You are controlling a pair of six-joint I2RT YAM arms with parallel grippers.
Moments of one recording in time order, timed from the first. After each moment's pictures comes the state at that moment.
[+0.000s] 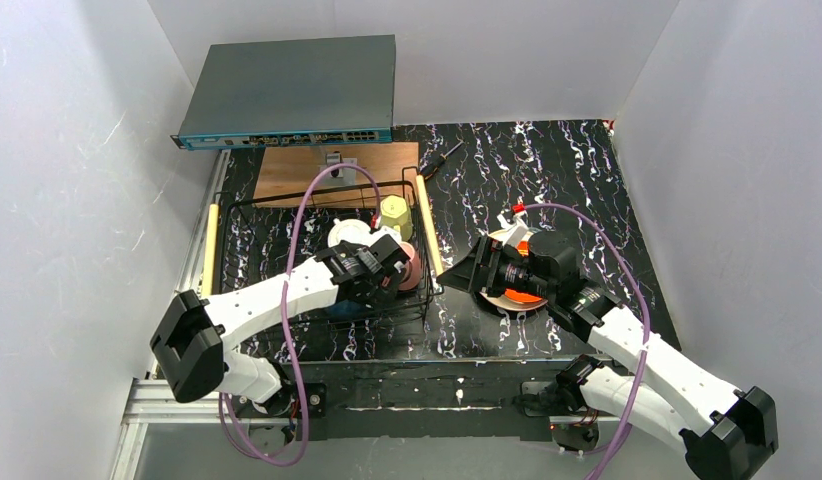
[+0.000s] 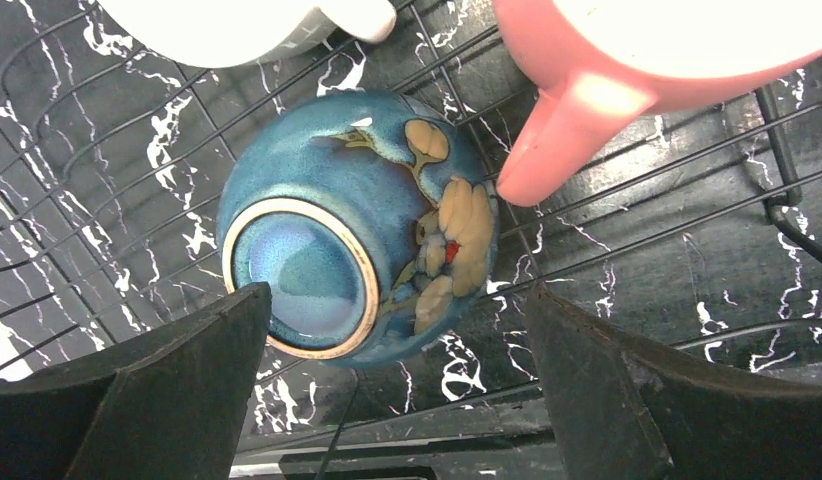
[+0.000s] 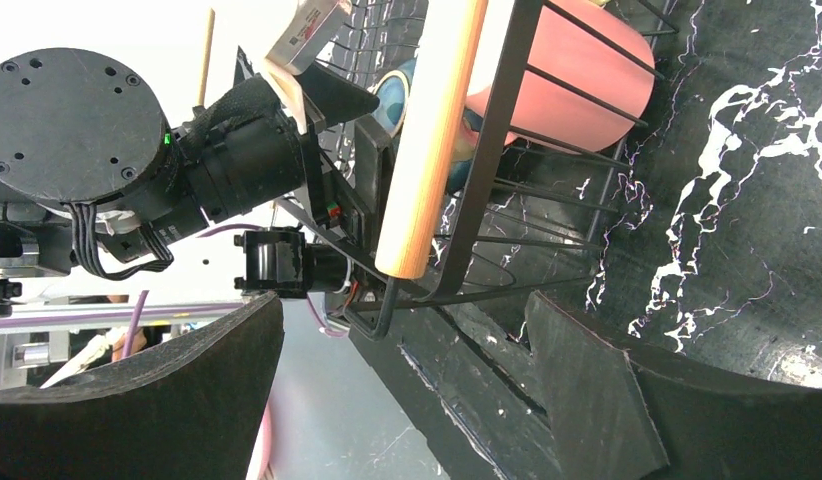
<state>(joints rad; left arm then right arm) -0.93 1.37 1.01 -0.89 -0.48 -0.40 0.68 0.83 0.61 -0.14 -0.40 0.88</state>
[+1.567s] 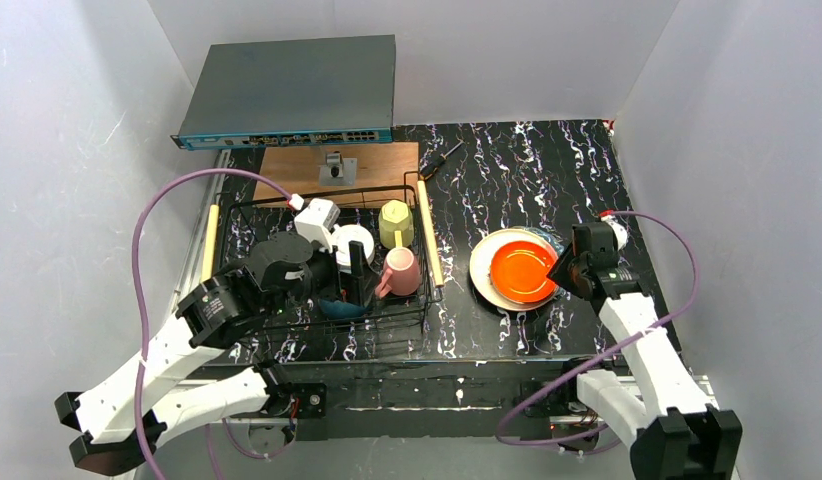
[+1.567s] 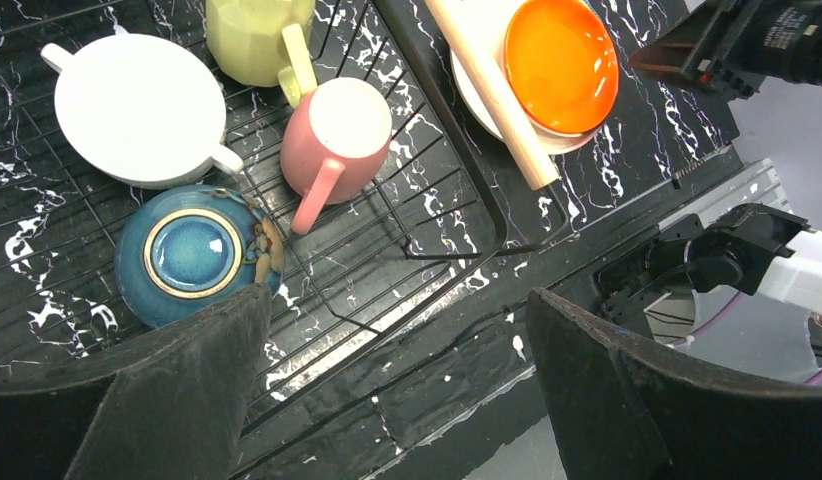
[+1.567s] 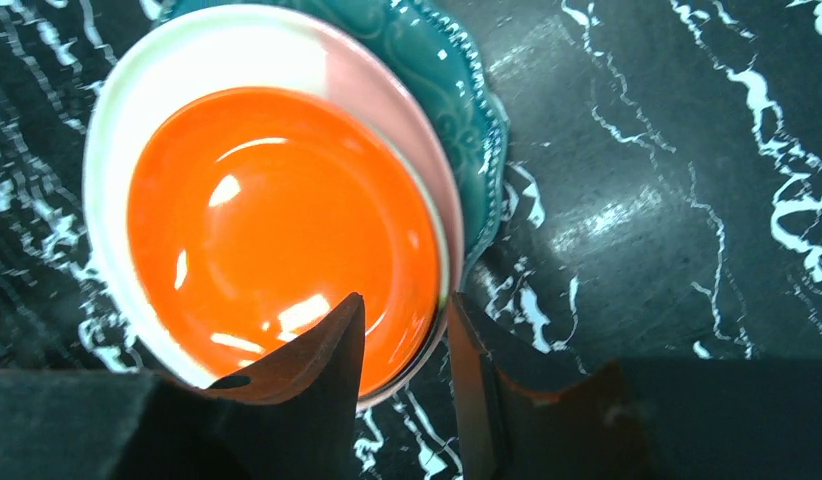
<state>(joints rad) -0.93 0.80 1.13 -0.88 -0.22 -0.53 0.15 0.88 0.68 -0.70 0.19 0.63</state>
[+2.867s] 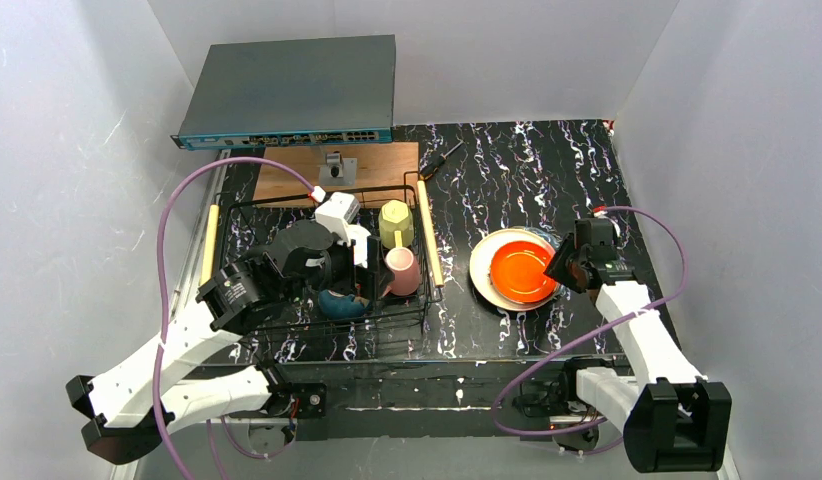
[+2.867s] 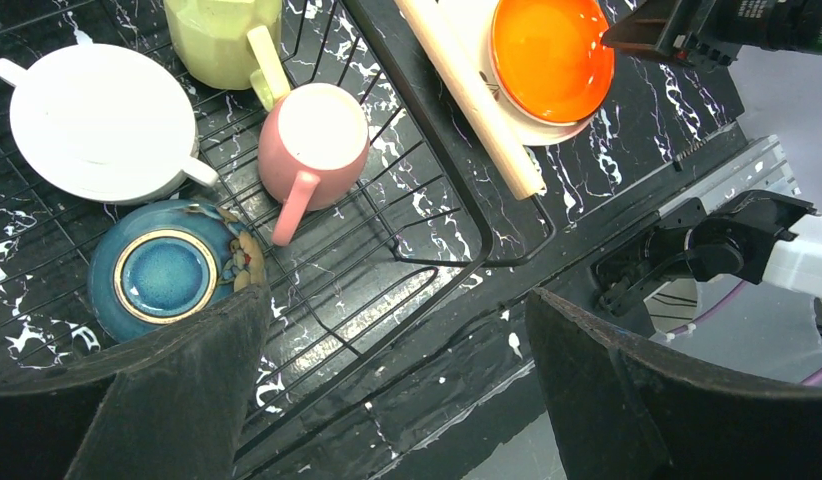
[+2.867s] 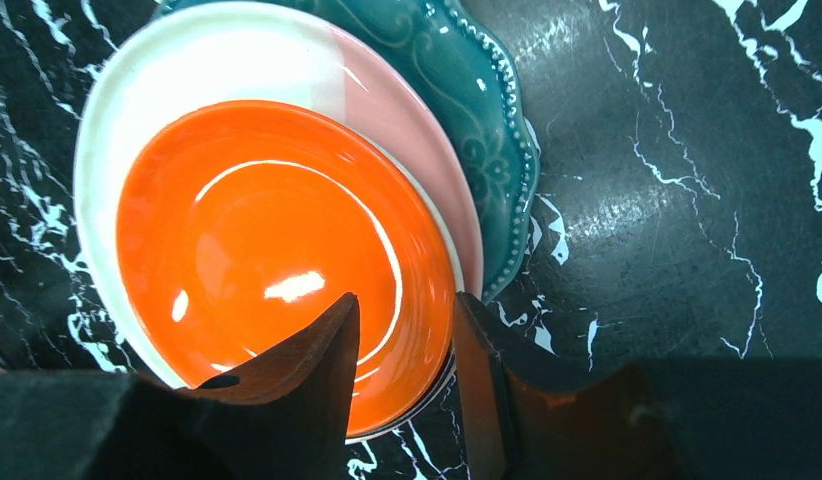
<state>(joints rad) -0.93 0.91 1.17 -0.84 -0.18 -0.51 0.07 0.98 0.66 -0.58 0.08 0.53</state>
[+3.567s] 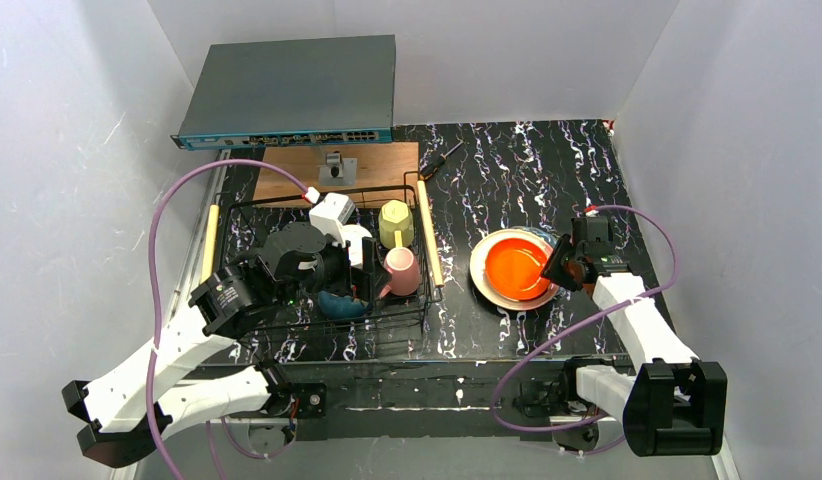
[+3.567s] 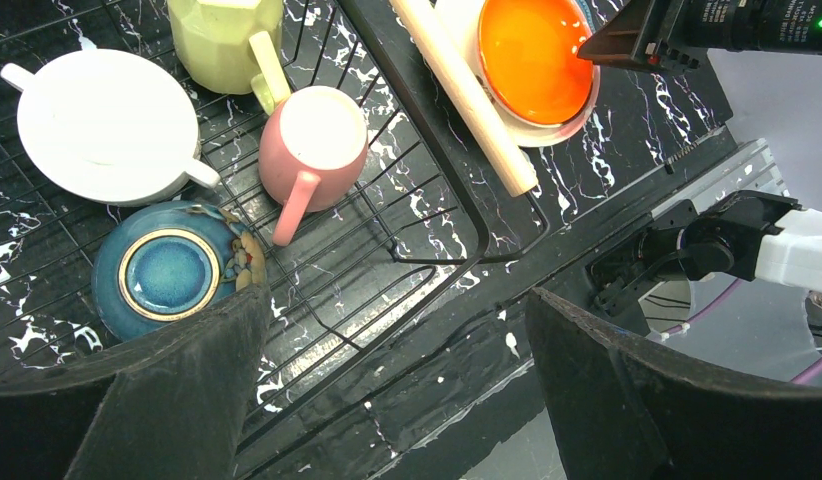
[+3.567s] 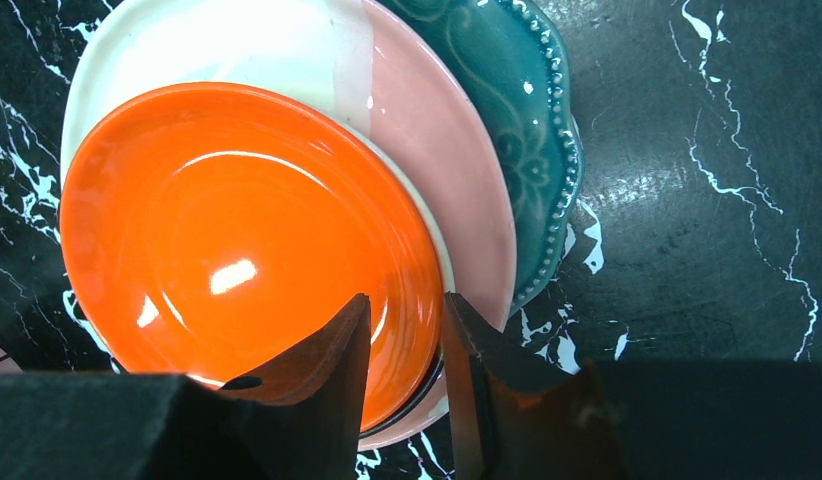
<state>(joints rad) -0.93 0.88 1.17 -0.85 -0.18 -0.51 0.07 1.07 0.66 -0.55 0.01 0.51</state>
